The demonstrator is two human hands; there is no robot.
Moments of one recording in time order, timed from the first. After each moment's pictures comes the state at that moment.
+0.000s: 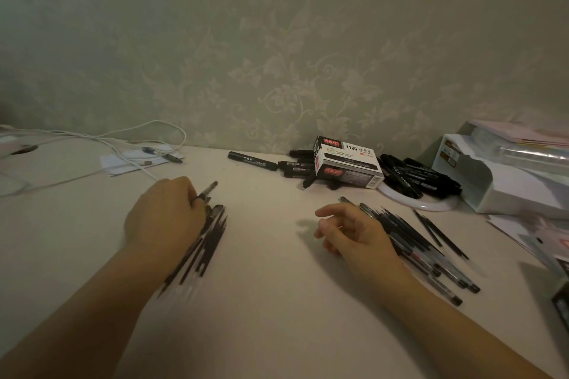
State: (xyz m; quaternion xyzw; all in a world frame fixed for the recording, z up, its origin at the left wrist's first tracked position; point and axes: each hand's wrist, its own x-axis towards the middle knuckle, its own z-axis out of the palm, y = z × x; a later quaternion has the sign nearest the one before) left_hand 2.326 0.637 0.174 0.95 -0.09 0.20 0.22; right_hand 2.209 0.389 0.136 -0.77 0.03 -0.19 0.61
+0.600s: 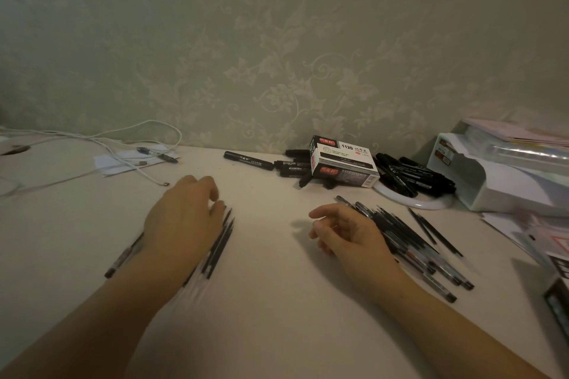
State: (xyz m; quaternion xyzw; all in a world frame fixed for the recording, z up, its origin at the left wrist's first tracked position) left_hand 2.312 0.617 0.173 0.92 -0.18 0.23 0.24; right_hand 2.207 0.392 0.139 -0.80 0.04 -0.19 0.57
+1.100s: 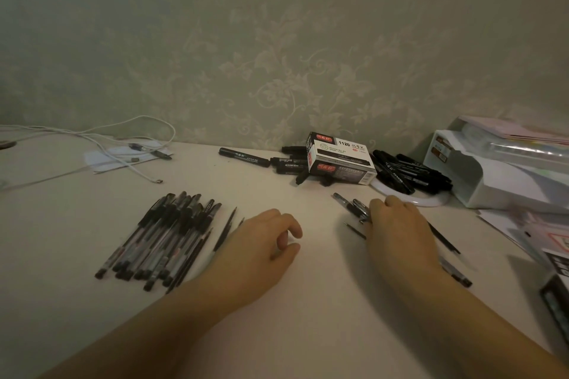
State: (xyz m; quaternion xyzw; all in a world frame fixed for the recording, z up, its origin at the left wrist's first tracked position) left_hand 2.274 0.568 0.143 0.83 -0.44 0.08 0.35; right_hand 2.196 0.363 0.163 -0.95 0.23 -0.18 -0.06
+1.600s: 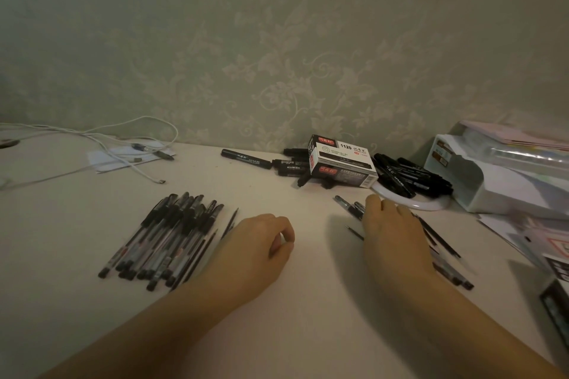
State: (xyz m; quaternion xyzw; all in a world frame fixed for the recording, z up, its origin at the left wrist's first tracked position) left_hand 2.279 0.569 0.141 0.85 -0.40 0.11 0.31; right_hand 2.197 0.379 0.169 -0.96 0.23 -0.16 -0.09
